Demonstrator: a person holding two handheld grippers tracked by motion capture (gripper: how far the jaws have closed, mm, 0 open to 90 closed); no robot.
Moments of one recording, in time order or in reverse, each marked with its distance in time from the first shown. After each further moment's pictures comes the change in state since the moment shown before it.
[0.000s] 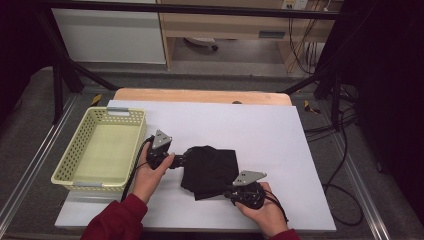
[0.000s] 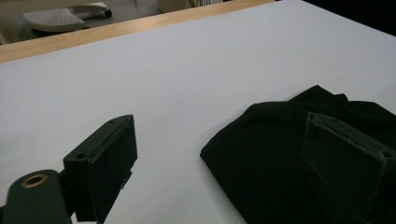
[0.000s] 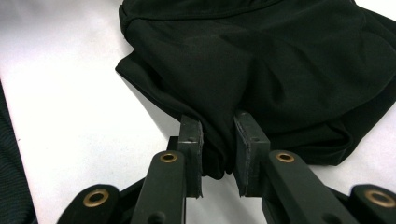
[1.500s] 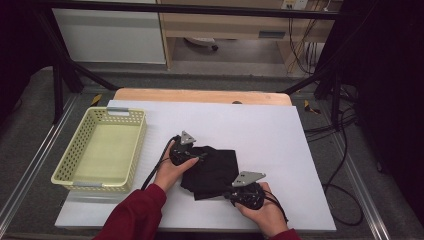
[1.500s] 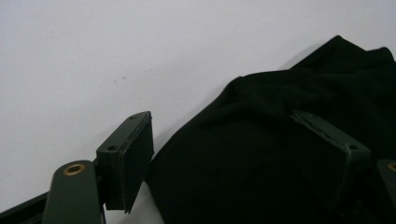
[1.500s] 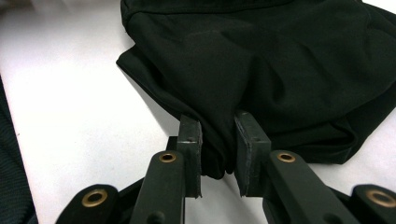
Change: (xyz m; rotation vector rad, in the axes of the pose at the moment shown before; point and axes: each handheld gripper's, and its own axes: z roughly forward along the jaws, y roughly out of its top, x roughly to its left) left arm -0.020 -0.006 0.072 0.190 -0.066 0.066; right arm 0.001 -0.001 0.002 0.010 0.007 -0.009
